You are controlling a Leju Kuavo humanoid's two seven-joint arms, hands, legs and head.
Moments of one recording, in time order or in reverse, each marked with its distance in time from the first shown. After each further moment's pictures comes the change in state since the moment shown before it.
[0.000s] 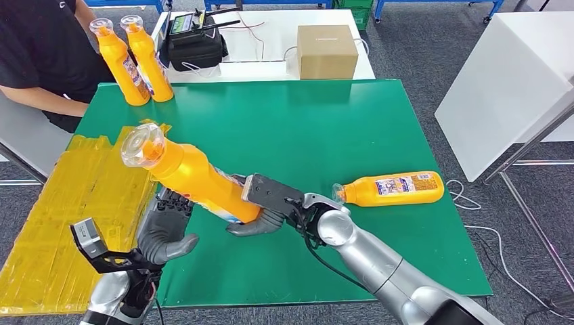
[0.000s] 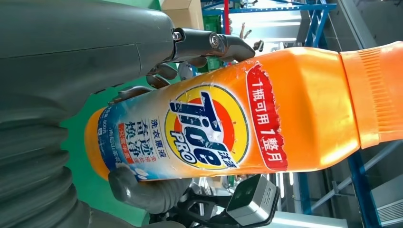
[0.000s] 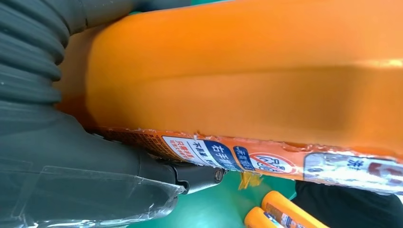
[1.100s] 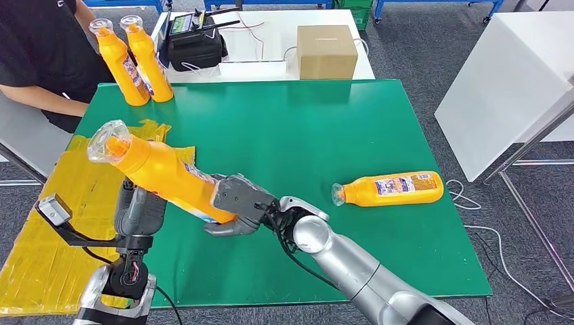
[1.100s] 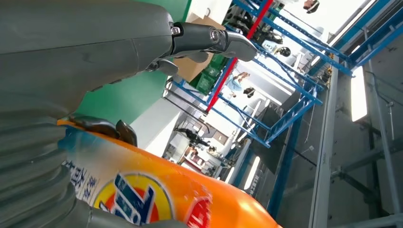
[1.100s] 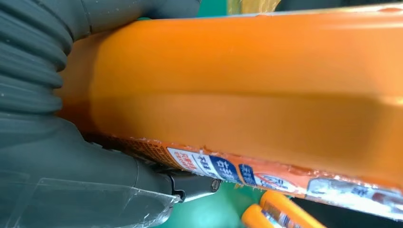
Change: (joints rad) left arm -0.014 -0.061 0.102 -0.021 0.511 0.222 0.244; right arm 0.021 0.130 -0.031 0.044 0.145 -0.012 0.056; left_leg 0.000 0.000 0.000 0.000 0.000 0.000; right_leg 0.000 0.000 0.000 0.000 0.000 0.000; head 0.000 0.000
